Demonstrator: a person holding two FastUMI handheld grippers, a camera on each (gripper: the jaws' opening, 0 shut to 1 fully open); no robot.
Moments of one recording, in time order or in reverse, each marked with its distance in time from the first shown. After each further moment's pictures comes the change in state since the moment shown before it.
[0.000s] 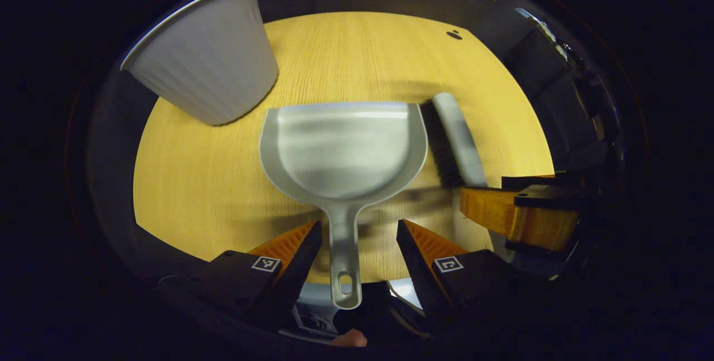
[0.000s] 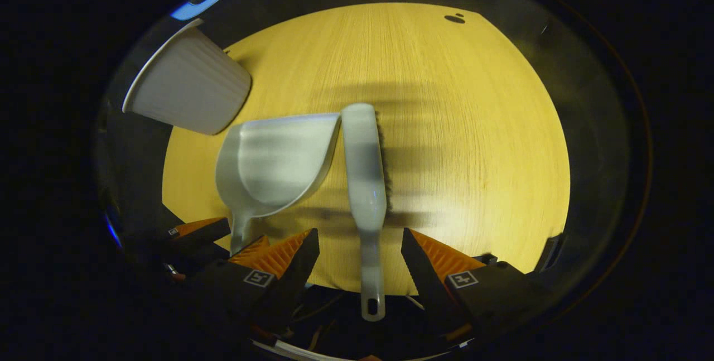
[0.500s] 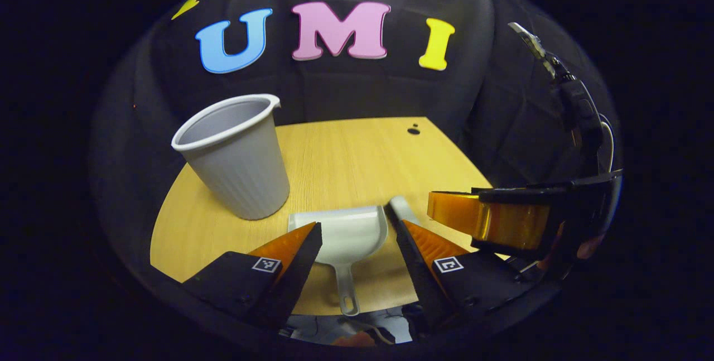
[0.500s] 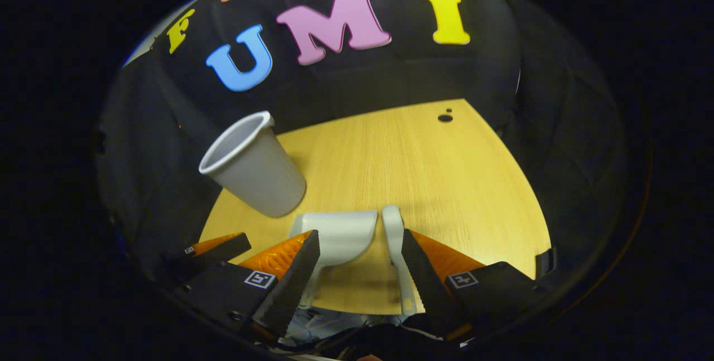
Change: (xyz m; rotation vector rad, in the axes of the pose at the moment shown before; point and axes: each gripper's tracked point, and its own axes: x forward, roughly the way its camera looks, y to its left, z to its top) left arm -0.125 0.002 0.019 0.080 -0.642 -0.079; right arm -0.157 0.049 0.055 0.034 -0.656 0.075
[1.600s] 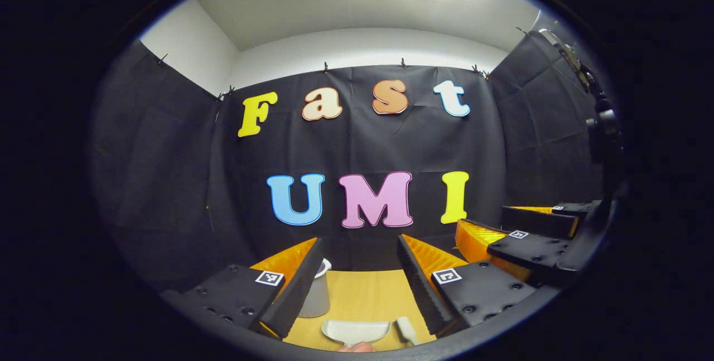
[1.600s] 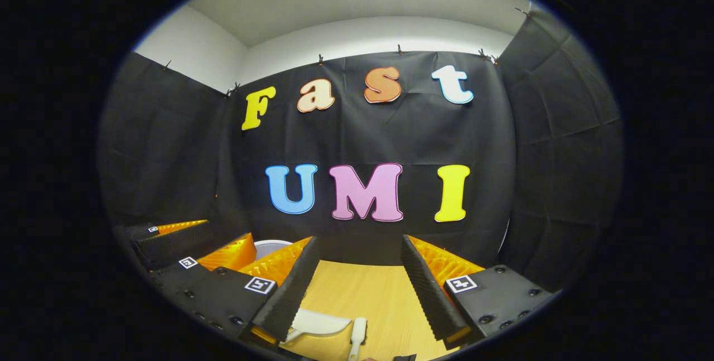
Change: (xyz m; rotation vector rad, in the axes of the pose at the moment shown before) left arm -0.026 -0.023 0.005 0.043 -0.726 0.339; right arm -0.354 0.098 0.299 -0.273 -0.732 0.094
